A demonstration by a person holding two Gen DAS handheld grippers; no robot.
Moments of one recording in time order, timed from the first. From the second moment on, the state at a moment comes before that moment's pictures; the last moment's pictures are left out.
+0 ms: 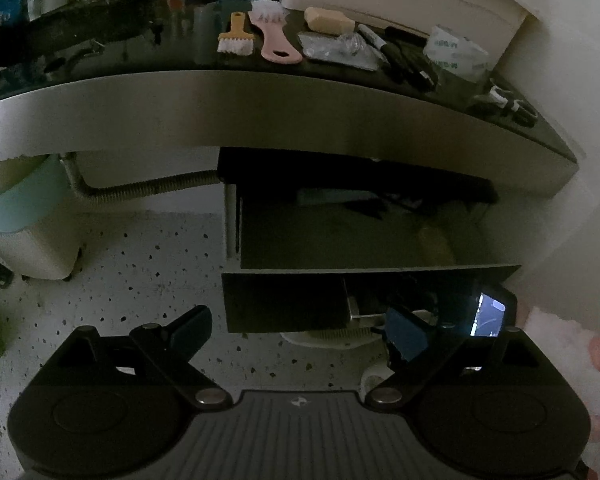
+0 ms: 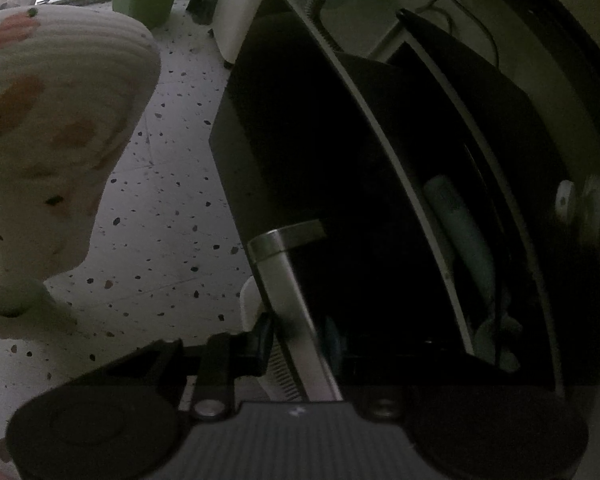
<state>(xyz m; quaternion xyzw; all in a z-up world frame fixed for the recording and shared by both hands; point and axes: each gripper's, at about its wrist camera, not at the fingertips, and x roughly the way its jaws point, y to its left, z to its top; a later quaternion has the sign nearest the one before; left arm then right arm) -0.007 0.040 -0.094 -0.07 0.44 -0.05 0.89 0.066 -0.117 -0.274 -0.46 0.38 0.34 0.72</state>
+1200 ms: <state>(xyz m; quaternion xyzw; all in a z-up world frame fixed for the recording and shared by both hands) -0.007 0.023 -0.111 -0.05 0.47 -0.08 0.88 -0.006 -0.118 -0.268 -0.42 0.40 0.34 0.74</state>
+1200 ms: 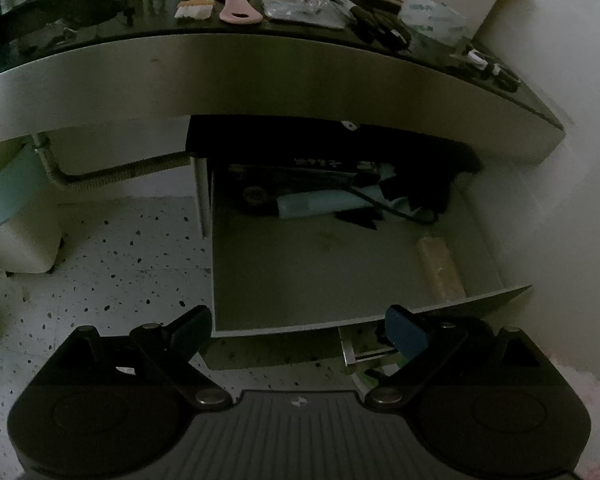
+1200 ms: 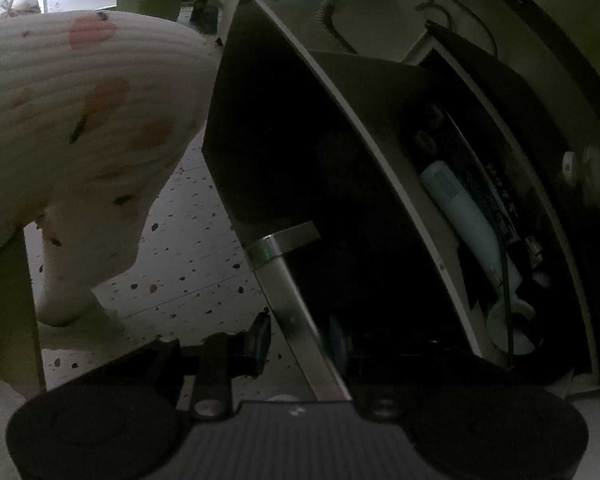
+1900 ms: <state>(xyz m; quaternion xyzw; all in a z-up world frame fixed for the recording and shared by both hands) -0.007 0.028 -0.115 -0.06 0.47 -0.08 0.88 -0.020 -0.124 -0.256 -0.41 0.41 0.35 0.73</state>
